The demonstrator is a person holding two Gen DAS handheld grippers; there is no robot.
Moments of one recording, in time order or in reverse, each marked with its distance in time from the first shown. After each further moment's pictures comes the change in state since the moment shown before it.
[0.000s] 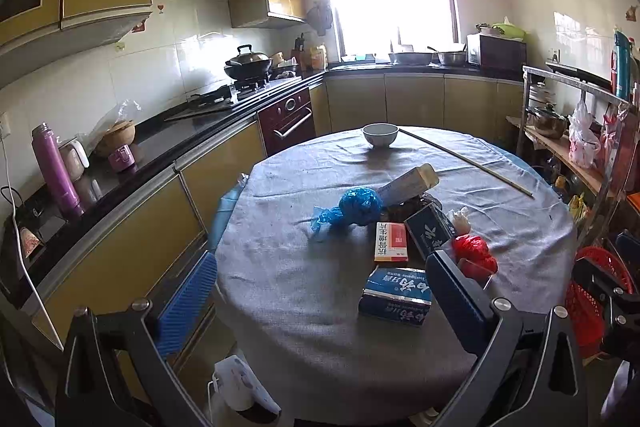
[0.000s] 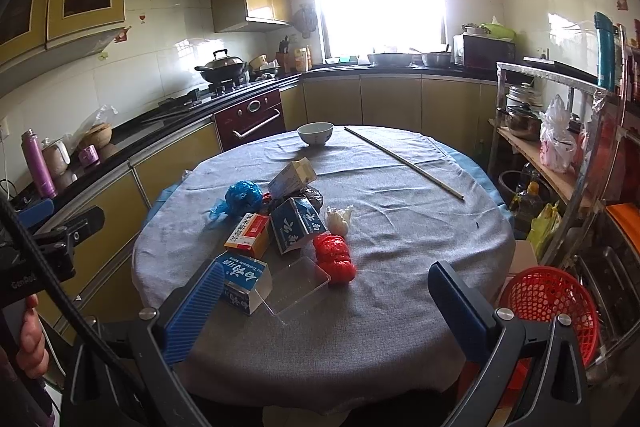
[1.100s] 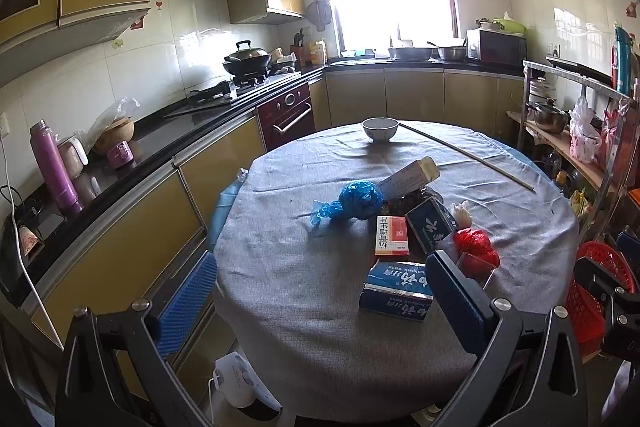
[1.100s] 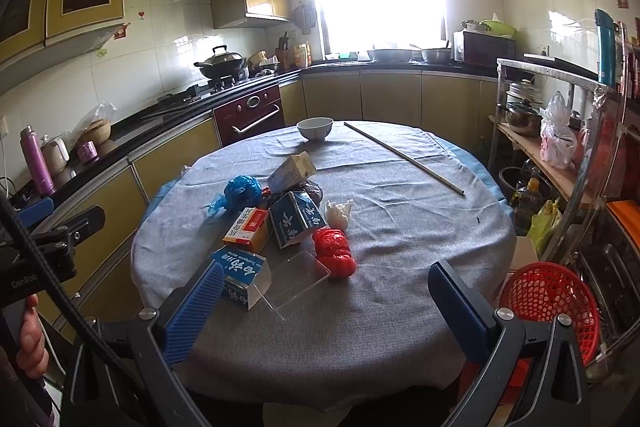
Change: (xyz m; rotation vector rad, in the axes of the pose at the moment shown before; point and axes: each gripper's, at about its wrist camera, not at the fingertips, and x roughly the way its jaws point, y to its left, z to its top) left arm 0.005 0.002 -0.006 0.004 0.016 0.000; right arm 0.003 0.001 -0.006 0.005 0.004 0.004
